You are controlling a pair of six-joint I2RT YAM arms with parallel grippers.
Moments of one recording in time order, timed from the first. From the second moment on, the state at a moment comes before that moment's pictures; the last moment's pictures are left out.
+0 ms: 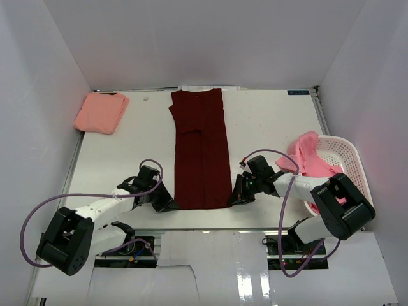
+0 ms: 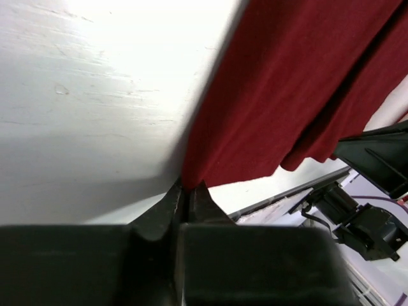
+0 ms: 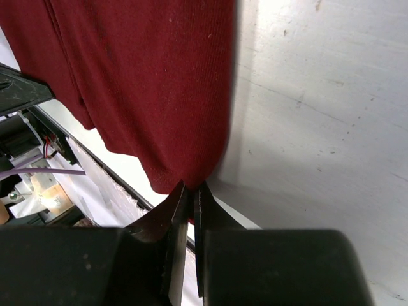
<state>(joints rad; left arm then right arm) -0.47 1.13 0.36 -0.31 0.35 -1.01 0.61 1.43 0.49 -0.09 -0.54 0.72</state>
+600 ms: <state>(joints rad) -0.47 1.13 0.36 -0.33 0.37 -1.01 0.65 1.42 0.51 -0.15 -0.54 0.68</state>
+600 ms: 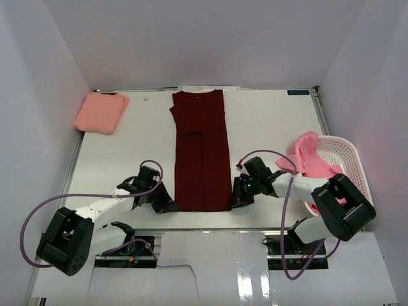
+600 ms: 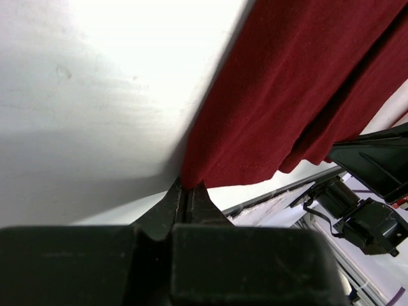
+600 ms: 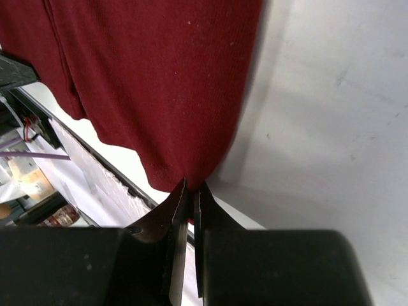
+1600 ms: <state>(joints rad) -0.49 1.06 0.51 -0.61 0.40 -1.01 0.72 1.30 0.57 -0.35 -0.54 0.67</state>
